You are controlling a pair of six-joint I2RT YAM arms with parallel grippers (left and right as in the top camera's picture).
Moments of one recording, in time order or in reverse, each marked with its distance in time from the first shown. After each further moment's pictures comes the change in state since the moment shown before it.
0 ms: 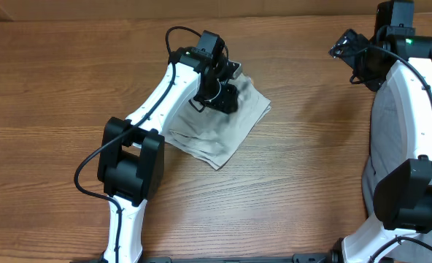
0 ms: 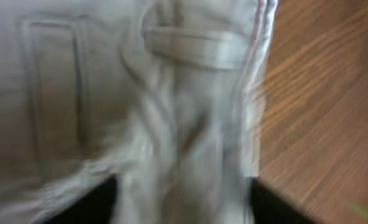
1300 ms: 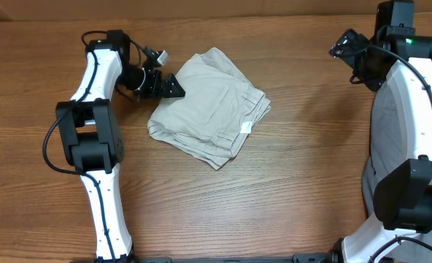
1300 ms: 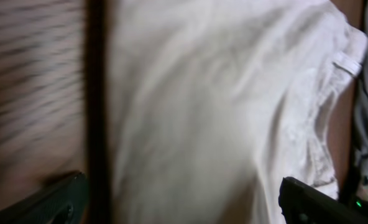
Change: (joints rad) left arm 0.457 0.274 0.203 -0.195 0.375 0.359; right arm 0.000 0.000 0.000 0.000 0.000 0.000
